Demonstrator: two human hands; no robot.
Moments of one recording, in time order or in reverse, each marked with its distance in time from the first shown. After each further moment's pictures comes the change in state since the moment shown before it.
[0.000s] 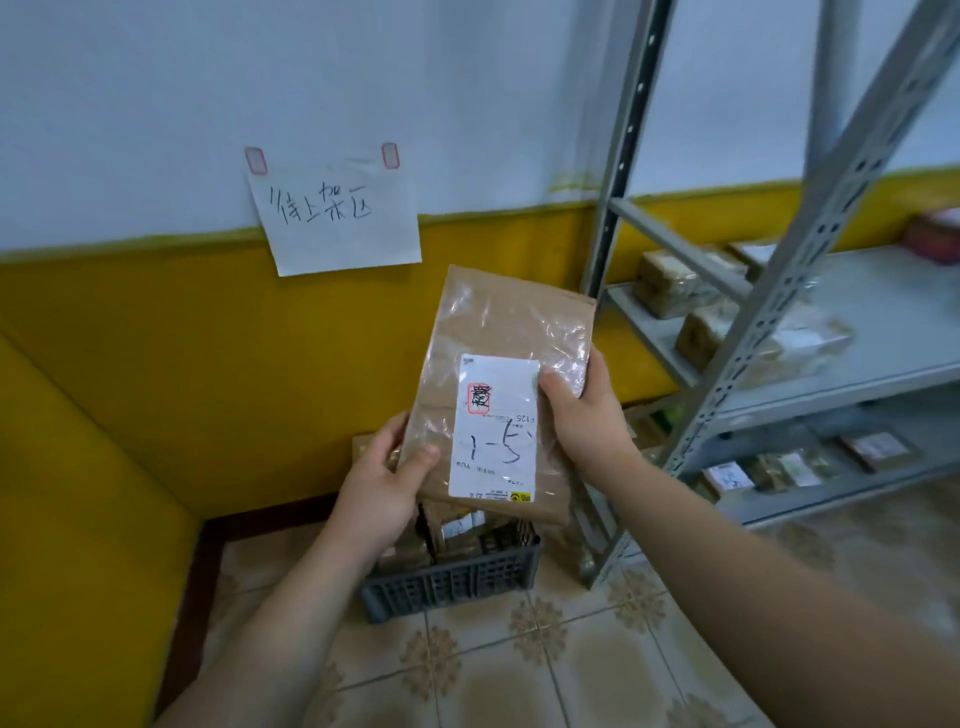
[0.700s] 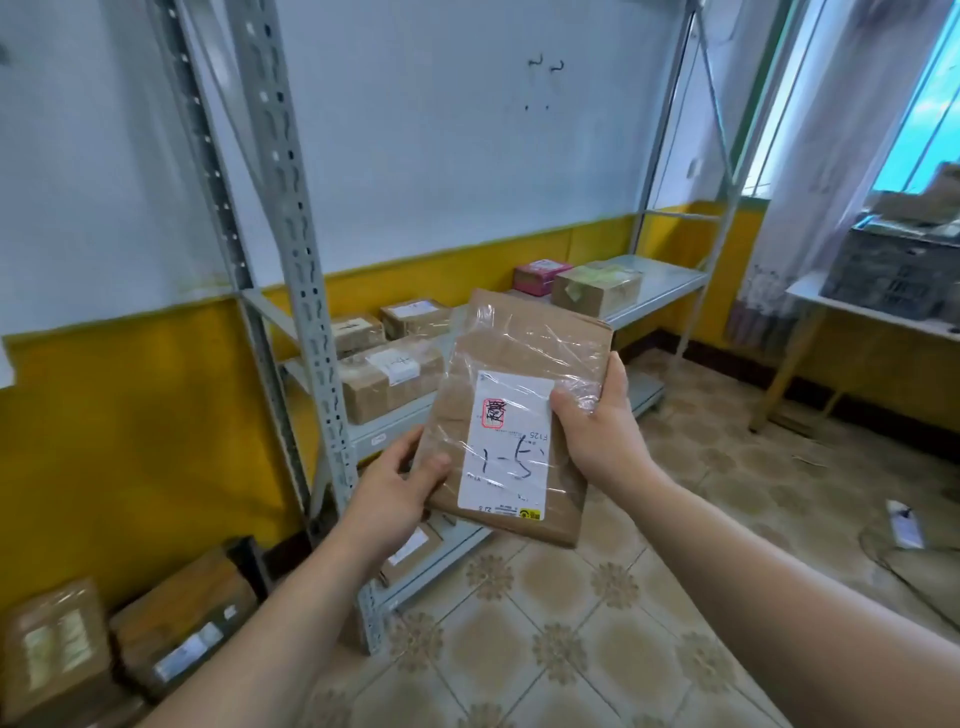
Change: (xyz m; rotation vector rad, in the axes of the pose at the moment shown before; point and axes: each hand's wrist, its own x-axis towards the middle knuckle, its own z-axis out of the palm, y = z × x) left_hand -0.201 0.123 0.372 -0.021 -0.540 0.221; right_hand -0.159 0.029 -0.474 -0.225 0.536 -0.040
